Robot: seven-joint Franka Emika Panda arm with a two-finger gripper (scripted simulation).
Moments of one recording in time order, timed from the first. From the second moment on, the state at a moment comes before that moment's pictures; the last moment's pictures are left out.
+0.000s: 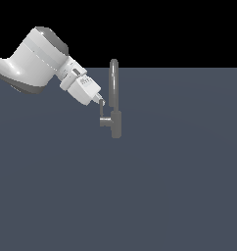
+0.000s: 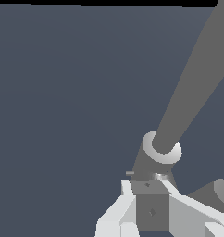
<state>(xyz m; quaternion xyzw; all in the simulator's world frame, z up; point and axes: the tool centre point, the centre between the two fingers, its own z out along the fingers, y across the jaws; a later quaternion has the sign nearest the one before) 0.075 0.062 0.161 0.65 -0.66 0.26 0.28</state>
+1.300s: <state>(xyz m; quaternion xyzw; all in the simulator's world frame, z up) 0.019 0.065 0.164 0.65 -0.66 0.27 0.27</state>
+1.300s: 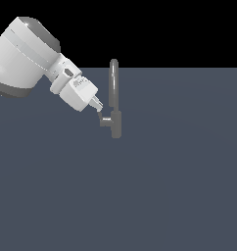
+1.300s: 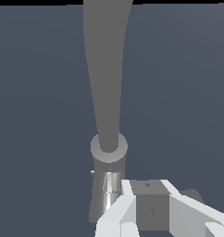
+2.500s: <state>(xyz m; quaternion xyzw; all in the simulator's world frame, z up) -0.018 0.066 0.106 0.65 -0.66 0.27 0.27</state>
